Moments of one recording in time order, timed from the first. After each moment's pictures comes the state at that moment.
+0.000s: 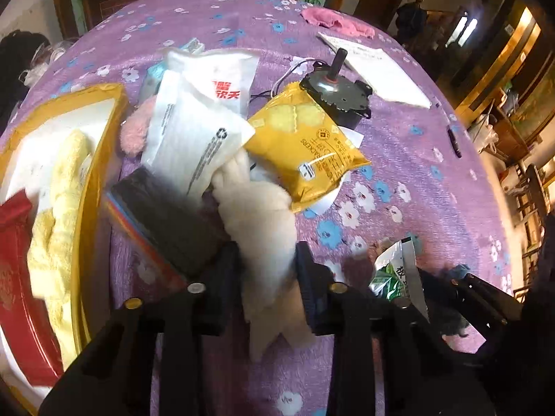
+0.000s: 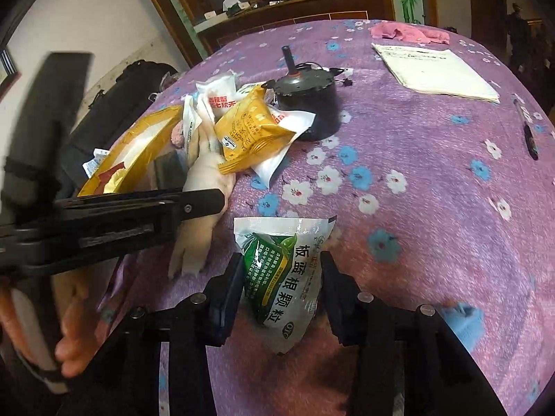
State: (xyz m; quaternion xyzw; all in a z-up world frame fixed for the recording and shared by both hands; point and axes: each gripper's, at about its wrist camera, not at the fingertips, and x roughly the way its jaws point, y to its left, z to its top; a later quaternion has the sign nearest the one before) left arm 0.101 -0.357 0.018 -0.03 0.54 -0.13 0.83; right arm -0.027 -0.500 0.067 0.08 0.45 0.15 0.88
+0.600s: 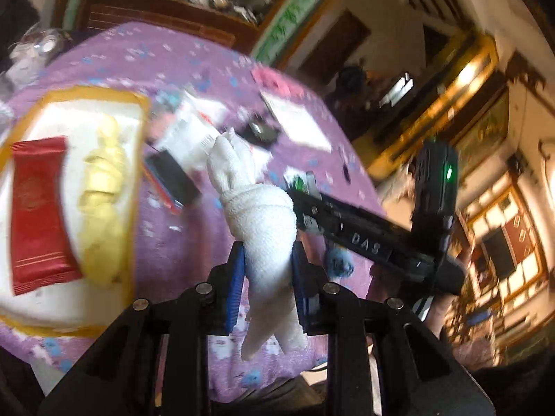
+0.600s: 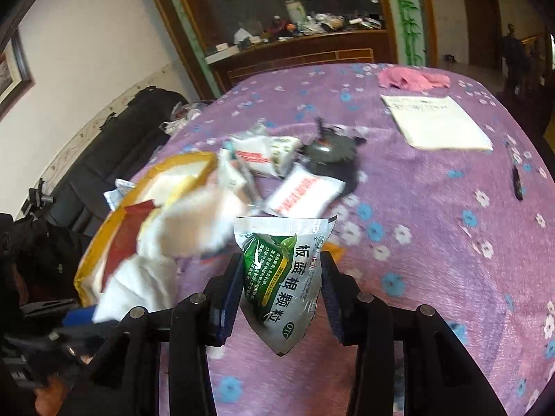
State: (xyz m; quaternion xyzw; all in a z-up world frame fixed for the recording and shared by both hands) left arm -0.003 -0.263 0.096 -0.18 0.43 -0.26 0.84; right arm -0.052 -0.480 0.123 0.07 0.38 0.15 0.91
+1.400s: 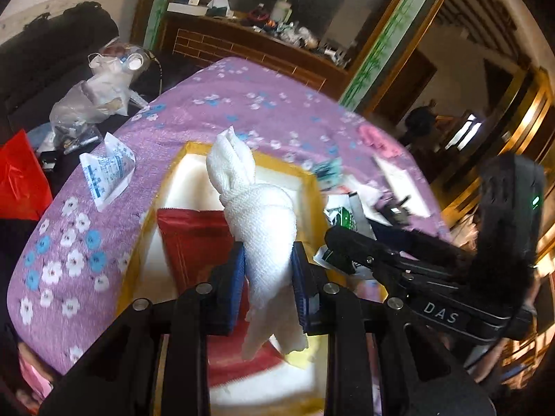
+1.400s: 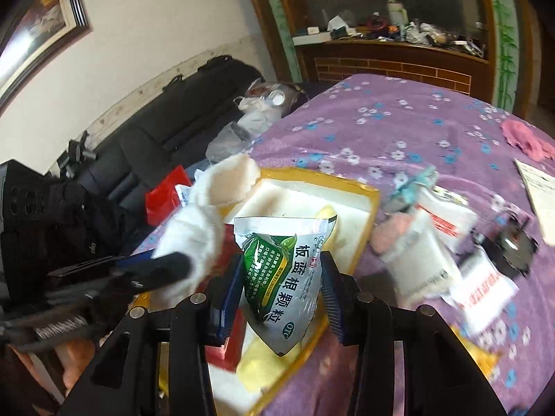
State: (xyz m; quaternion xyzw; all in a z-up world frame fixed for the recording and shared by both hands) left arm 0.071 -0.139 0.073 -0.16 0.41 -0.10 0.89; right arm 0.029 -0.309 0.136 -0.01 0.39 0.28 0.88
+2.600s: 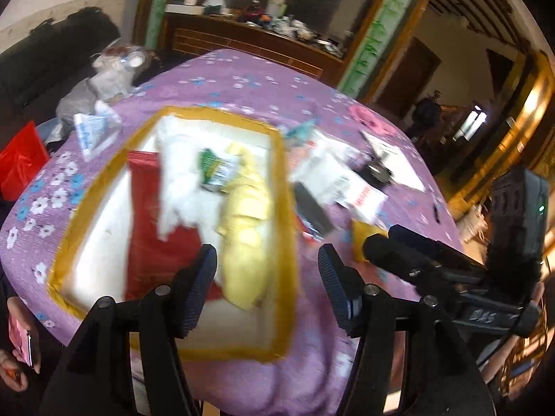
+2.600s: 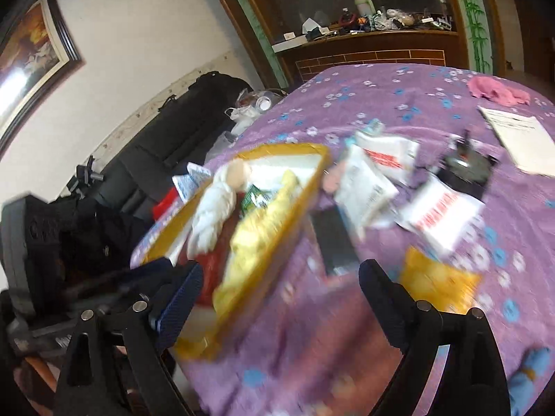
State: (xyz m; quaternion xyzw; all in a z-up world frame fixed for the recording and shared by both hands) left arm -0.002 -0.209 0.076 -0.14 0.41 -0.08 0.90; right arm -0.031 -0.399 0.112 0.07 0.38 0.26 0.88
